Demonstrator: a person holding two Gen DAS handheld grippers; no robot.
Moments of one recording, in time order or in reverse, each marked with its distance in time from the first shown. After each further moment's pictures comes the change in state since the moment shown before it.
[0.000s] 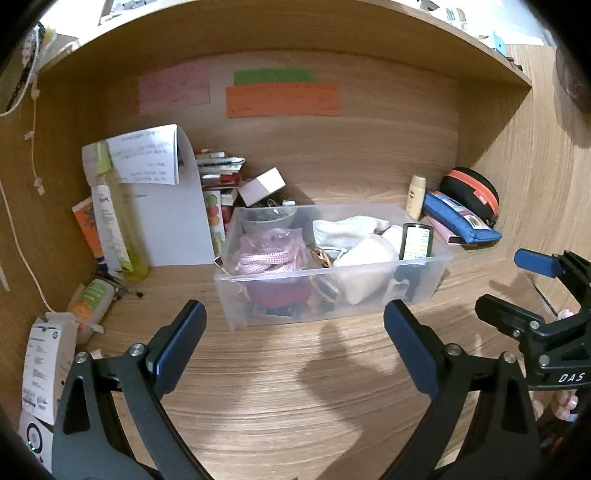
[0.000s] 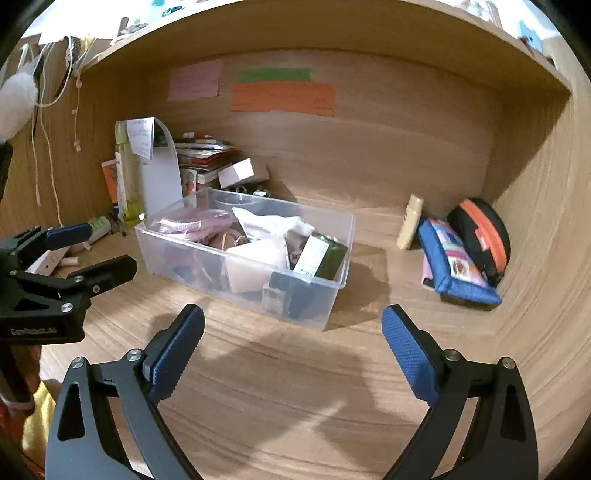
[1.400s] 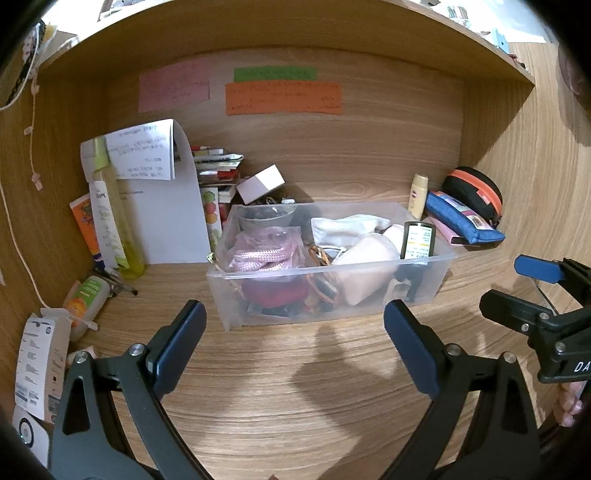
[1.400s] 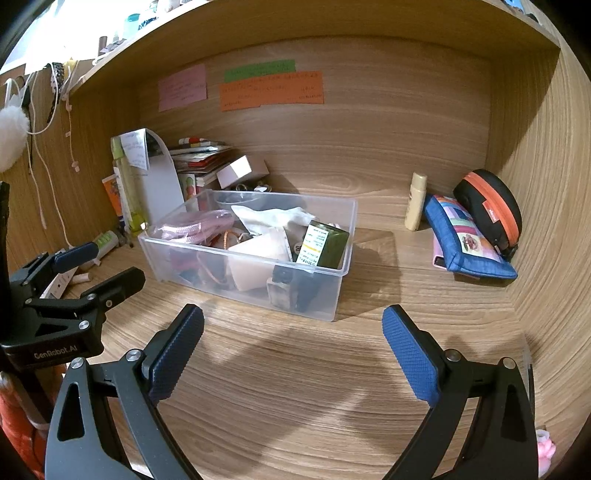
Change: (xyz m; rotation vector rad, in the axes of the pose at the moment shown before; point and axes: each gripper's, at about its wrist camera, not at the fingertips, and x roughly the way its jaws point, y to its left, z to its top) left arm 0.011 0.000 -0.003 -0.008 0.005 -0.011; right arm 0.005 -0.009 -0.003 0.097 0.024 0.051
